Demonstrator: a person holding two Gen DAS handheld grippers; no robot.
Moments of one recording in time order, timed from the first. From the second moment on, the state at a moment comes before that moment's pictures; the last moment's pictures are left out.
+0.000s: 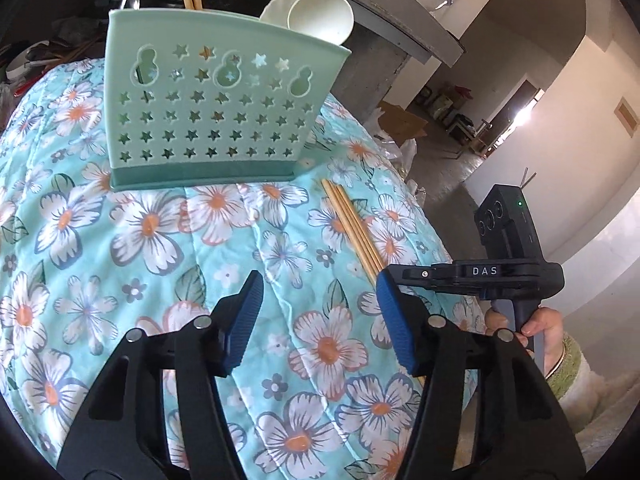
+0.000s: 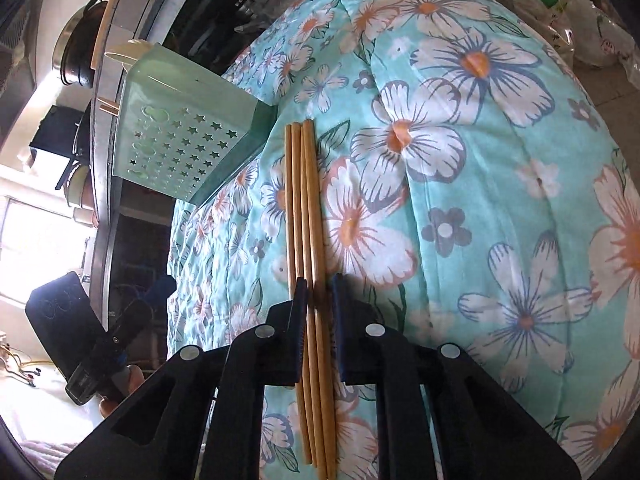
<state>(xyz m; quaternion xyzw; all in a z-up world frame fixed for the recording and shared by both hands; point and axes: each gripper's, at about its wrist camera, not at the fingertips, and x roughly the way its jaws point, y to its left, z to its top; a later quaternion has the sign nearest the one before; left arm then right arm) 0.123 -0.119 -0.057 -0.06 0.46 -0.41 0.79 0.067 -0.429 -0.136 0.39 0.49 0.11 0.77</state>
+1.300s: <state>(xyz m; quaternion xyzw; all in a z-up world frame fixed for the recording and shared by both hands) 0.167 -0.212 -0.157 -0.22 0.60 -0.43 0.64 0.049 -0.461 -0.149 0.44 0.46 0.12 0.76</state>
